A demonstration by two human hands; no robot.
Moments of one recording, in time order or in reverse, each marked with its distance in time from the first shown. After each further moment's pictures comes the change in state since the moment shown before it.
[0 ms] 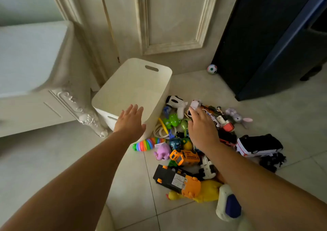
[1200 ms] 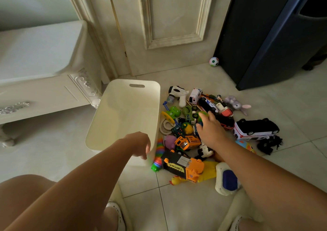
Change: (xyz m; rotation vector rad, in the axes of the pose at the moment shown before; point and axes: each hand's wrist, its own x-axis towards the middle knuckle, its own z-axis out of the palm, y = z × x) left_hand -0.117 0.032 0.014 0.145 -0.556 0.123; right_hand -0.084 0.041 -0.005 0.106 -0.163 0.111
